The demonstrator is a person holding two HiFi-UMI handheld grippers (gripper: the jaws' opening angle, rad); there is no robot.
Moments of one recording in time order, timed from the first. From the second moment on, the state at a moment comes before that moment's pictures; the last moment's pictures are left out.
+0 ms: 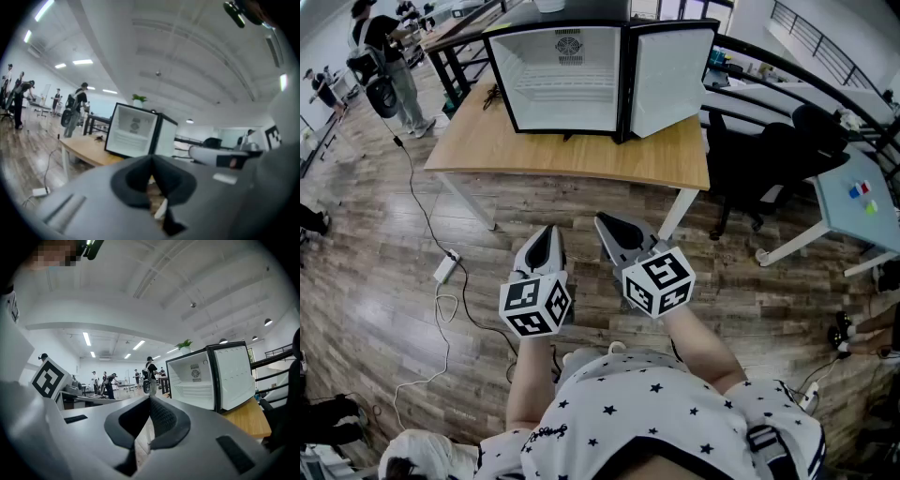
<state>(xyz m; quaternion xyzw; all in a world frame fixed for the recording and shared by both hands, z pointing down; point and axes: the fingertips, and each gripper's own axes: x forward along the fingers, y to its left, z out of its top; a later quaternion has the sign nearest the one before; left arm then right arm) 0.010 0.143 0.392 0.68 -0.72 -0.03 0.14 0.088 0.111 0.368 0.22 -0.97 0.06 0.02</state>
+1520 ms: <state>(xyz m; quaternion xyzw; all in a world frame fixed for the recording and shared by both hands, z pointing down) 0.020 0.092 0.391 0.67 -0.73 -0.04 0.13 0.098 0.053 0.375 0.22 -0.97 0.08 0.01</state>
